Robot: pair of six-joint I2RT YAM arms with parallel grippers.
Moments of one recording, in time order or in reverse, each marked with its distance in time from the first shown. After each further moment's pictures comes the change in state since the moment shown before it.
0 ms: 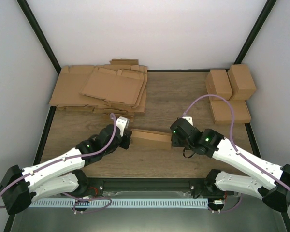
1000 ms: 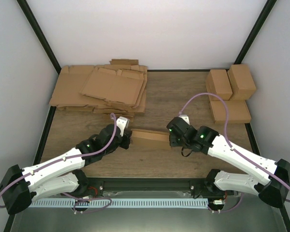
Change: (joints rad) left arm 0.000 0.005 0.007 -0.011 -0.003 0.002; right arm -0.002 0.070 0.038 -0.021 -0.001 -0.045
